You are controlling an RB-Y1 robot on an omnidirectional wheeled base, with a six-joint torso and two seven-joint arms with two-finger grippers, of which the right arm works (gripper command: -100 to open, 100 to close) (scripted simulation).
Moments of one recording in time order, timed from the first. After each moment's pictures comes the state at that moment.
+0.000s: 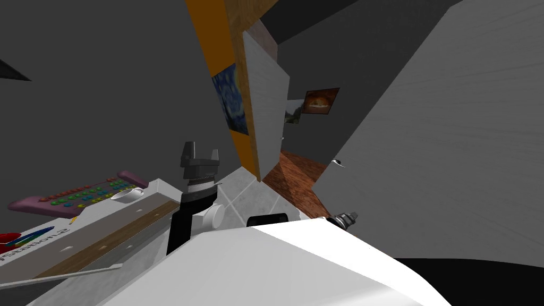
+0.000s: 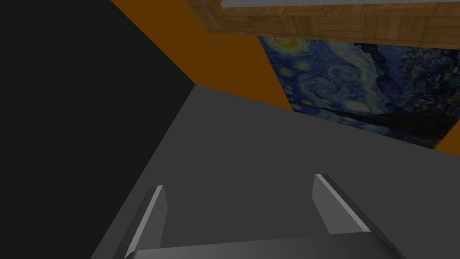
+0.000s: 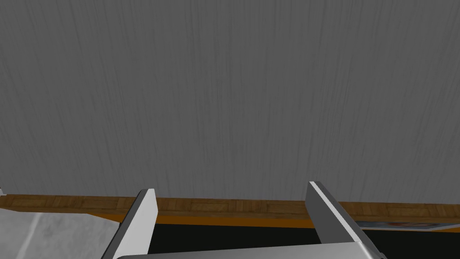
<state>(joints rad) -0.08 -0.10 -1.03 -0.49 -0.44 -0.88 0.25</state>
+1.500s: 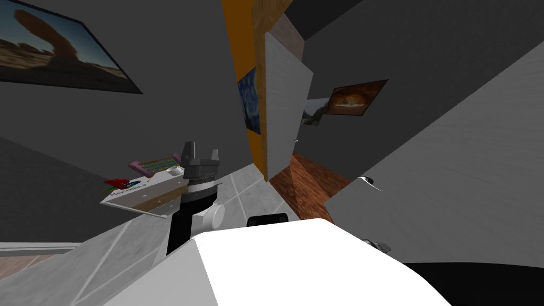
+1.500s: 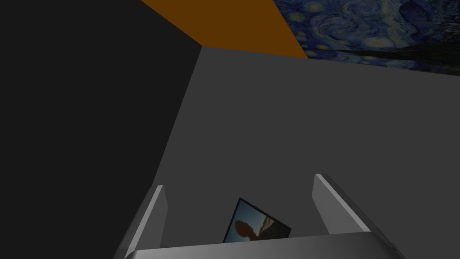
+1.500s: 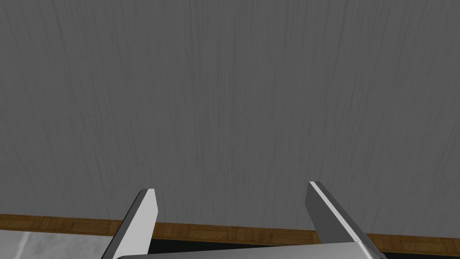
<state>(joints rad) 0.00 -0.10 -1.25 -0.51 -0.47 -0.88 0.23</state>
